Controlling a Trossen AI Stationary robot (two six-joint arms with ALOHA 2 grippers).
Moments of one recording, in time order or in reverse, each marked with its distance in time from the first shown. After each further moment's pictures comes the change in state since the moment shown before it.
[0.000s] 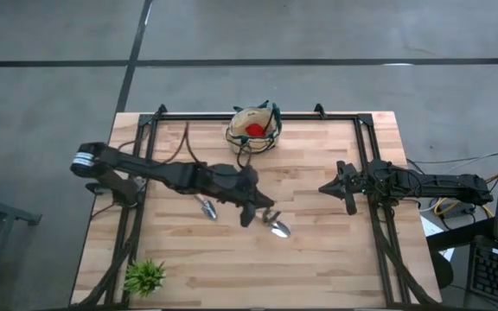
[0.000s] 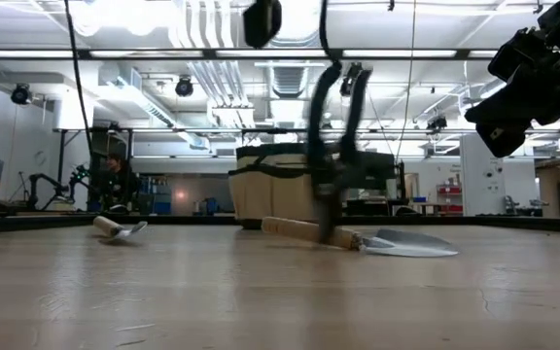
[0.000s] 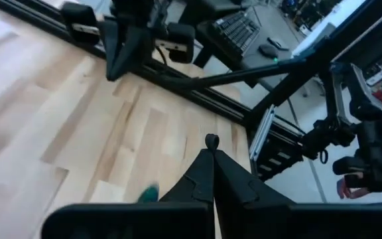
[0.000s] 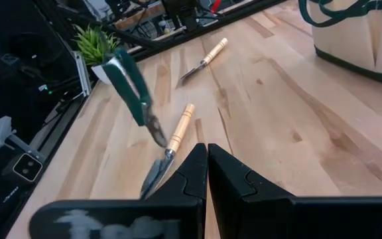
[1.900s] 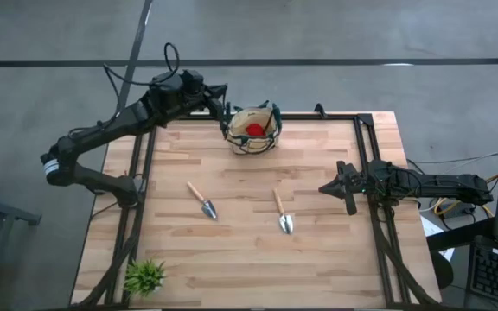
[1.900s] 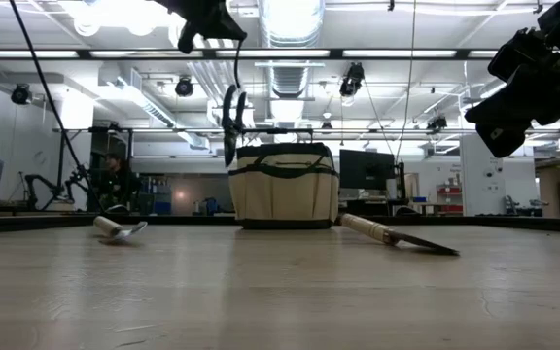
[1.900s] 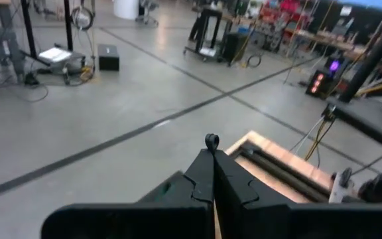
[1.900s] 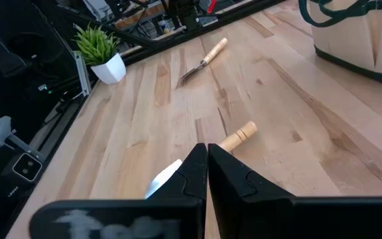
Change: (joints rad) left arm 0.649 -0.312 0.000 -0.122 -0.158 0.327; right arm 0.000 0.000 0.000 0.000 0.000 0.000
